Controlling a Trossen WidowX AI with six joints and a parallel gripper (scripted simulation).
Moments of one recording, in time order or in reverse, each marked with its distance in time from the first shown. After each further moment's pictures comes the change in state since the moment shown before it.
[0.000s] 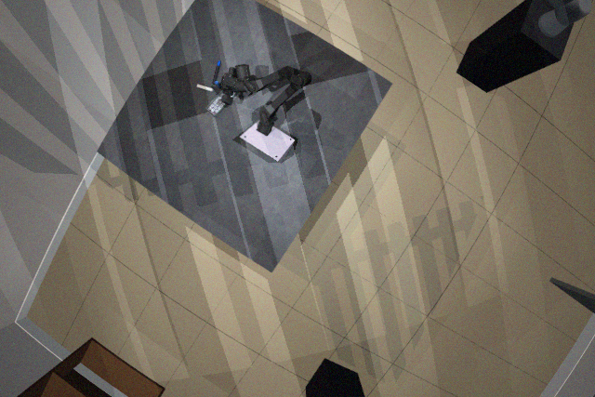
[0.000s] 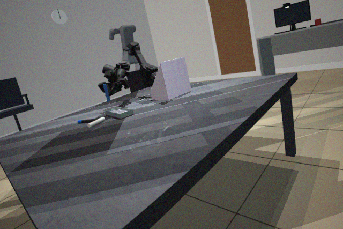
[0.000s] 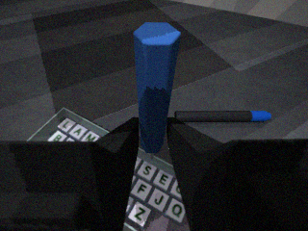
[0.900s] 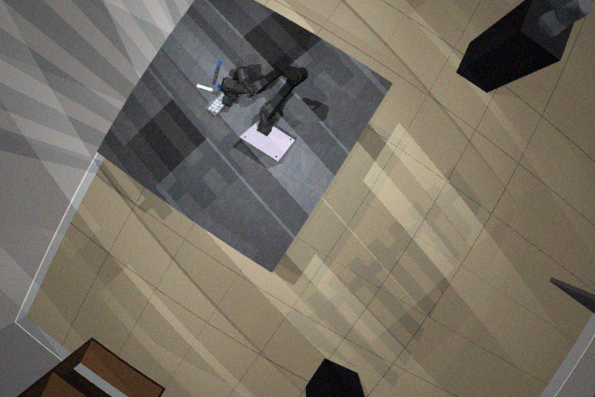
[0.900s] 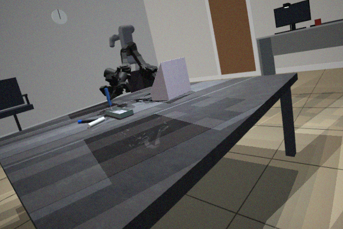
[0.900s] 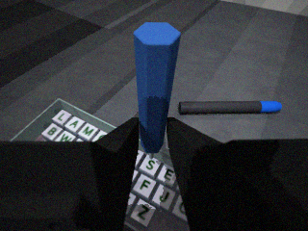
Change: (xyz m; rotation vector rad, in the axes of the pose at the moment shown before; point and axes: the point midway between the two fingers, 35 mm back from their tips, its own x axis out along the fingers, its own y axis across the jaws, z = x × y) arm 0.012 0.004 -0.018 0.008 0.004 -0.005
